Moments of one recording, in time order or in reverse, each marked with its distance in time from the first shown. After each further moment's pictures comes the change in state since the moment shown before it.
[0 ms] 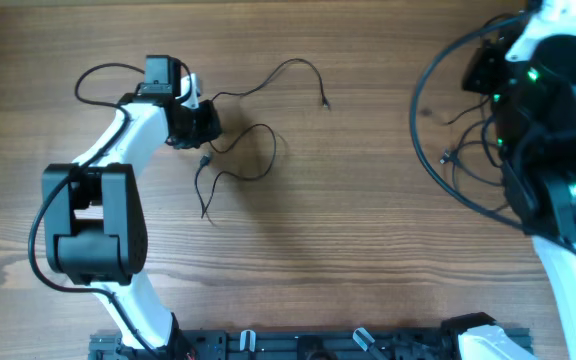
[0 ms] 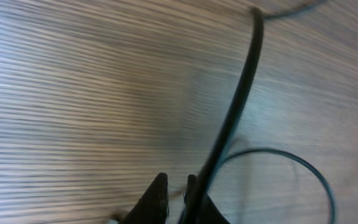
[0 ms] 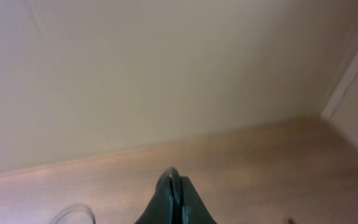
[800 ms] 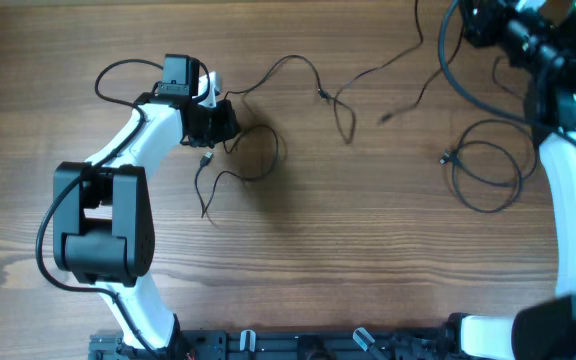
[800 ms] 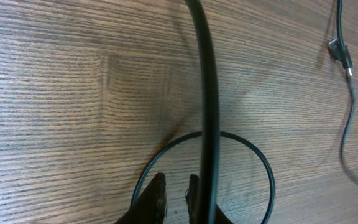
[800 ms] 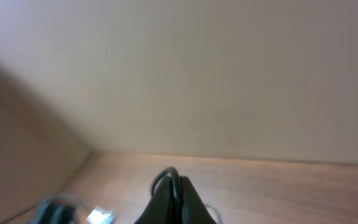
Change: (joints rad) left arm -0.062 0.000 0.000 0.037 0.058 -0.007; right arm -0.333 0.331 -0.001 0.504 -1.025 0.232
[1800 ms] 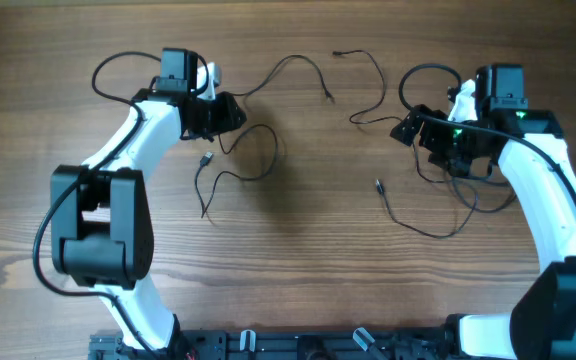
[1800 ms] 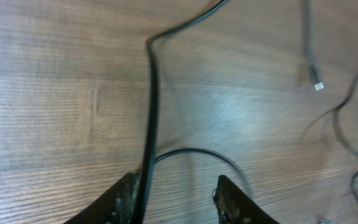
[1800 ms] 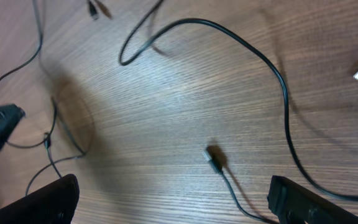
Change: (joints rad) left arm 0.000 -0.016 0.028 0.018 0.003 -0.007; right arm 0.088 0.023 -0.256 -0.798 0.241 -0.007
